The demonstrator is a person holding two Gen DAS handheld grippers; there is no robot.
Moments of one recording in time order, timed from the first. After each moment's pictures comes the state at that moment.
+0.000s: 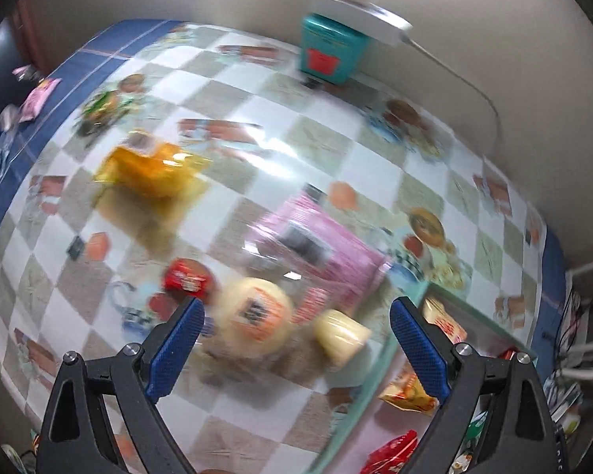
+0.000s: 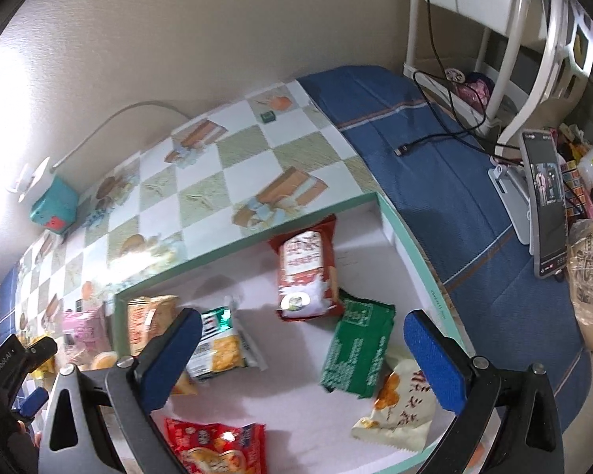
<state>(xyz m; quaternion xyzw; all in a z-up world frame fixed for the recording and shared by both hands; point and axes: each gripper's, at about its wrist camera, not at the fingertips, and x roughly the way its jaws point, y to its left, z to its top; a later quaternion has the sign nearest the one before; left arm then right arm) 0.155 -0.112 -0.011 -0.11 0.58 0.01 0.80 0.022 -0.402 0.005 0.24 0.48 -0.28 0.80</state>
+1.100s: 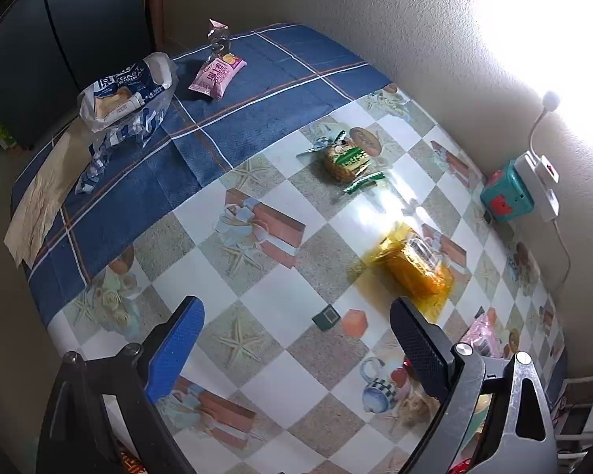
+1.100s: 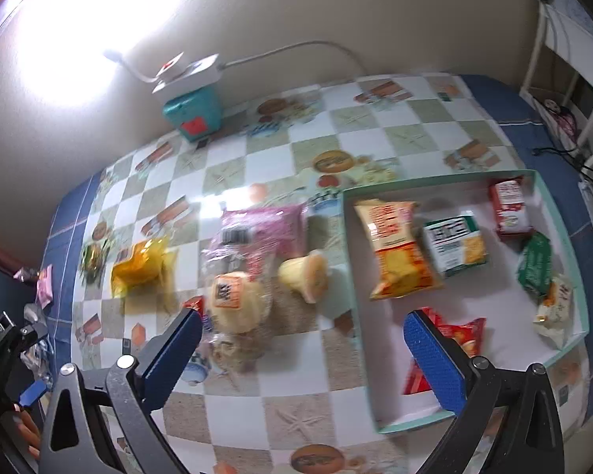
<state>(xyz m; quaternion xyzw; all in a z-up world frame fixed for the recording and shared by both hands) 0.138 0.143 0.017 -0.21 0.55 0.14 0.80 0.071 -0.191 0.022 0.20 0.51 -0.15 0.82</state>
